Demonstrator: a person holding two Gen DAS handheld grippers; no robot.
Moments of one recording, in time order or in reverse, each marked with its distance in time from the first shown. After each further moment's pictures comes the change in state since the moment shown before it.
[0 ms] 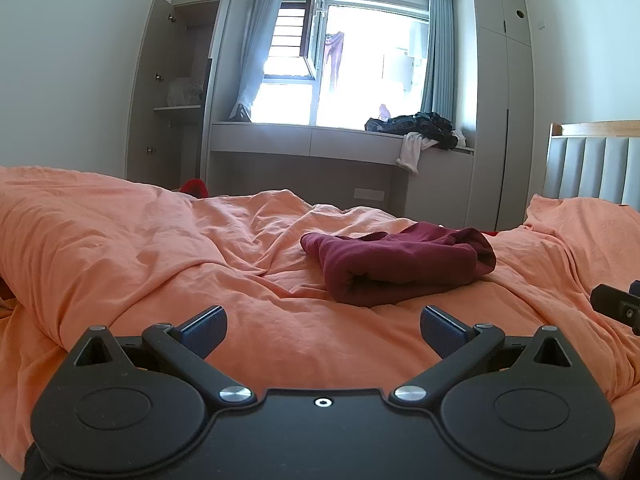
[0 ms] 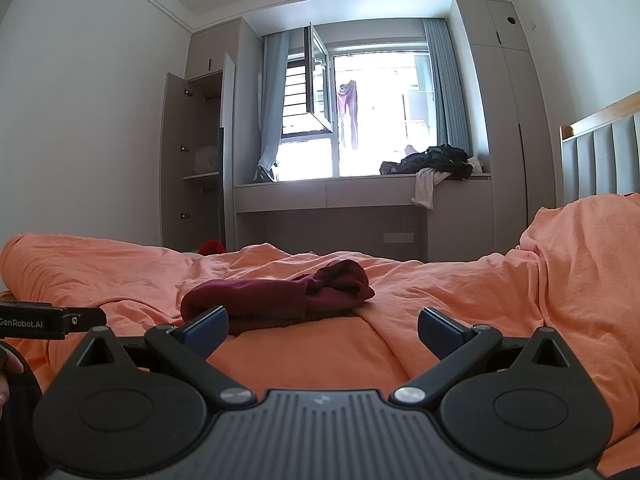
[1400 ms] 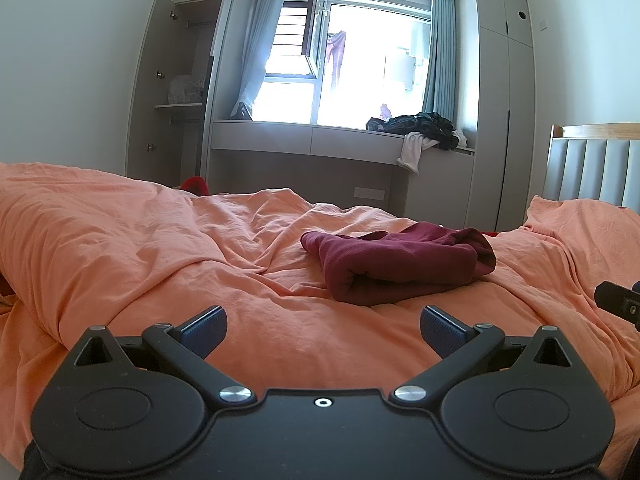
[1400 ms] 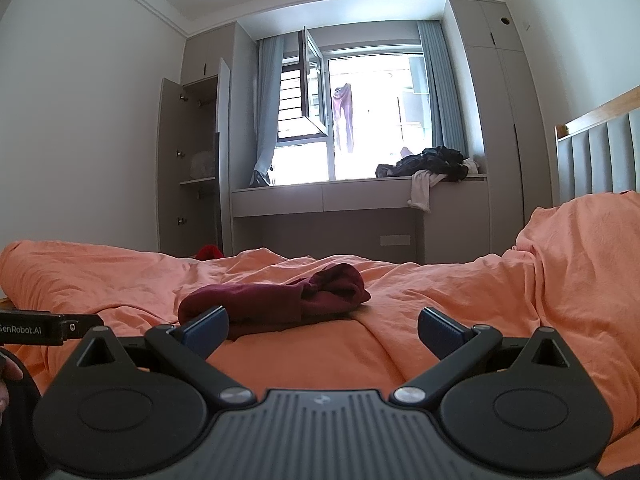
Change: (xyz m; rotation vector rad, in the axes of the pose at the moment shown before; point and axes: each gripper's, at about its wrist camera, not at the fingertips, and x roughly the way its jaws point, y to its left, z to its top) left arm 0.000 0.001 0.000 -0.008 0.002 -0.001; right arm -0.002 -0.003 0.000 0.016 -0.010 -0.012
